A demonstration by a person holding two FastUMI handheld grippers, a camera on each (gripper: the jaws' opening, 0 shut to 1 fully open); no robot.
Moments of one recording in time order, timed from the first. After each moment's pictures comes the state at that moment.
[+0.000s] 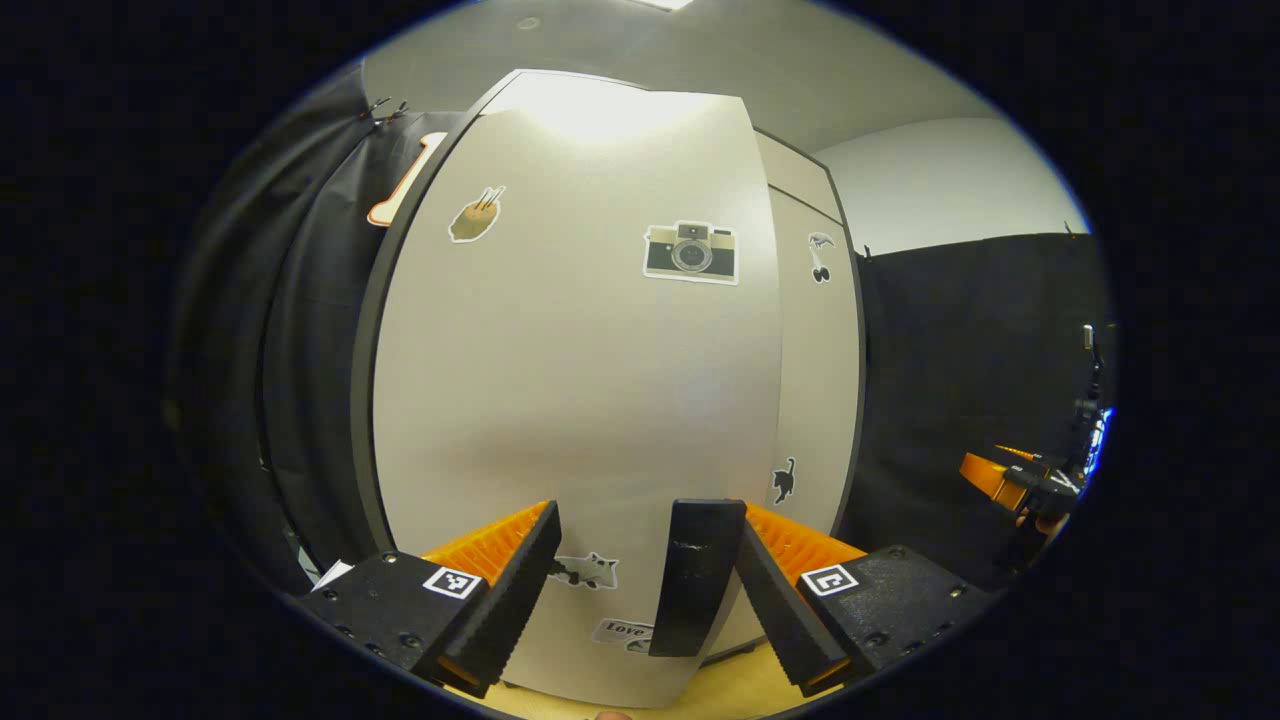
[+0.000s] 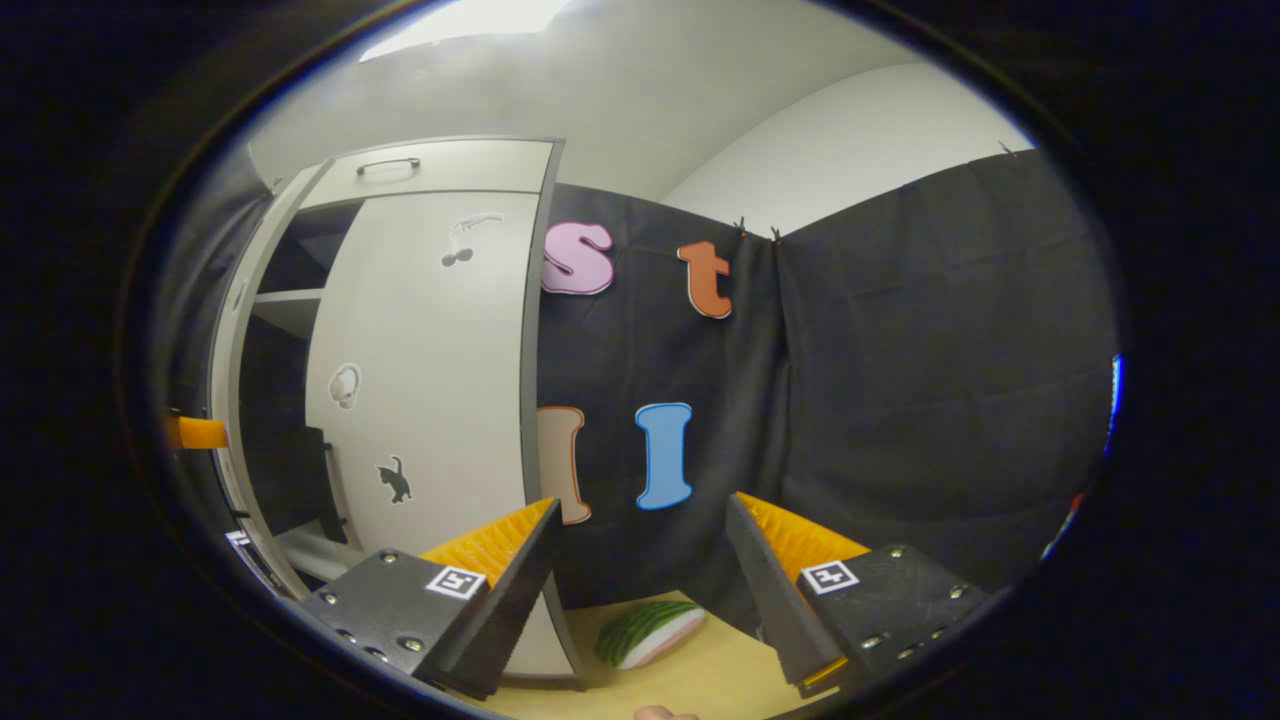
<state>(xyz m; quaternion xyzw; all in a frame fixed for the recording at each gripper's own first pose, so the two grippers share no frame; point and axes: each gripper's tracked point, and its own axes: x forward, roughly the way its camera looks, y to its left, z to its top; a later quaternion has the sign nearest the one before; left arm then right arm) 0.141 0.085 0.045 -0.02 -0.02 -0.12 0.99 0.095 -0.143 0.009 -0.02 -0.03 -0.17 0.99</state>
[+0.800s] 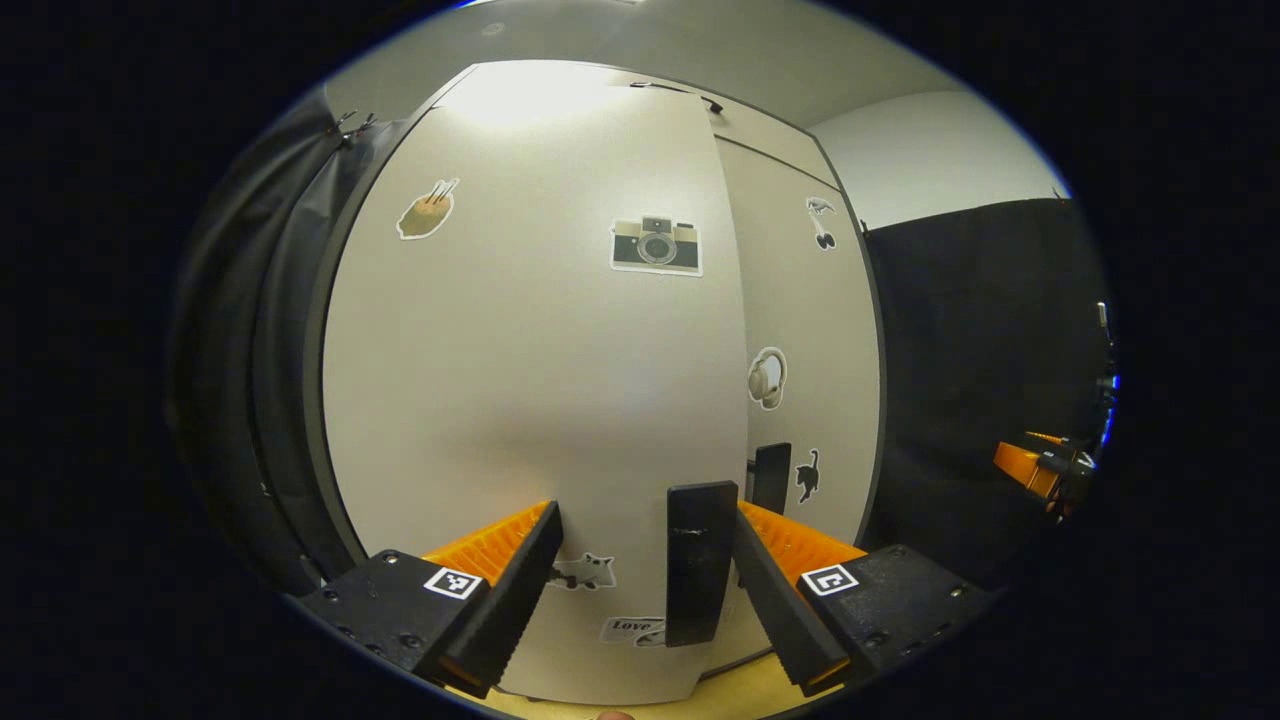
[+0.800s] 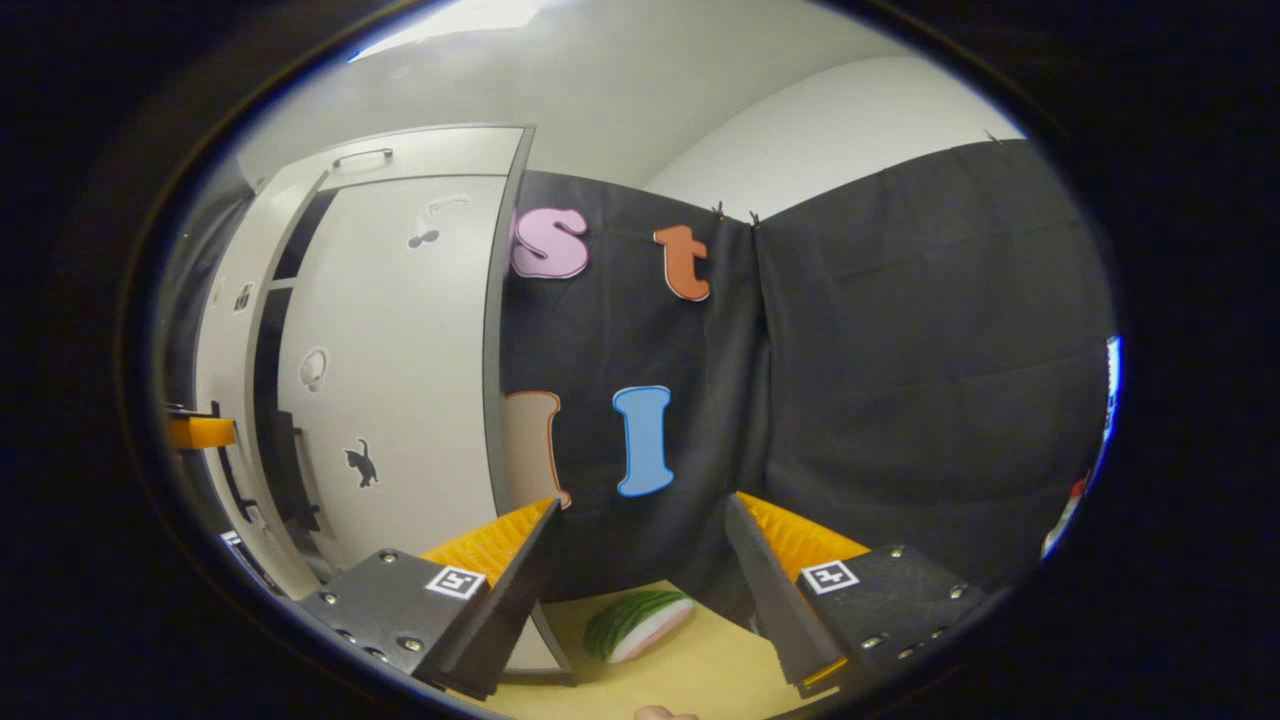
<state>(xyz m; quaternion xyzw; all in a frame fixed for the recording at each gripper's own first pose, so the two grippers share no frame) 0.180 0.074 0.037 0.01 -0.02 -0.11 0.99 0.095 -0.164 -0.016 0.00 -0.01 -0.19 0.98</state>
